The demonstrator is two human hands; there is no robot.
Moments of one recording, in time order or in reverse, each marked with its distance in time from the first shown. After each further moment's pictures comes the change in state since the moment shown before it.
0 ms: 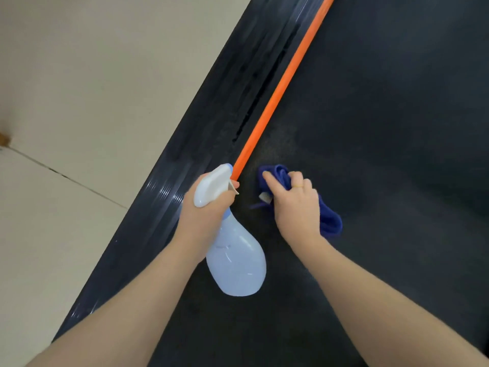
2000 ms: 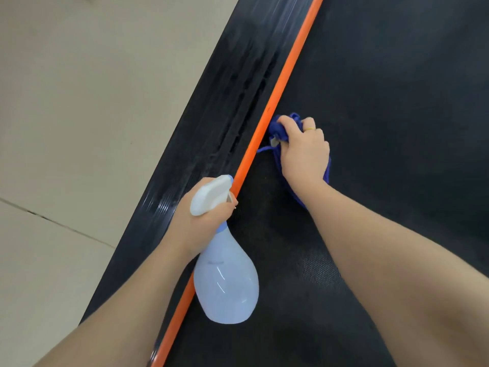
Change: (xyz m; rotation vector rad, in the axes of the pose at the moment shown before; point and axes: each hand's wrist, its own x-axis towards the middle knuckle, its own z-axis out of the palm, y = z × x) left_hand 0.077 0.028 0.010 0.200 -0.268 0.170; right_hand 0.153 0.041 -0.008 0.007 0.153 0.302
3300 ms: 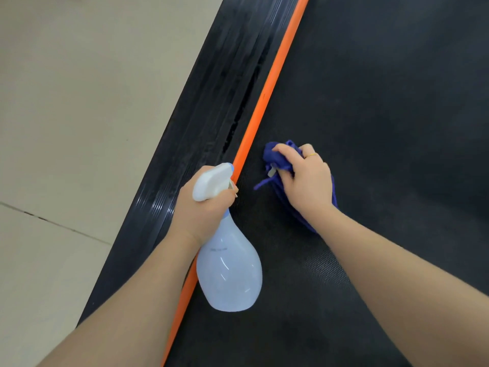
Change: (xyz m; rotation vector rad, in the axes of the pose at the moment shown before) left_hand -0.001 -0.002 0.011 0.044 0.103 0.059; right_hand -0.062 0.021 -0.008 0.143 -0.062 -0.158
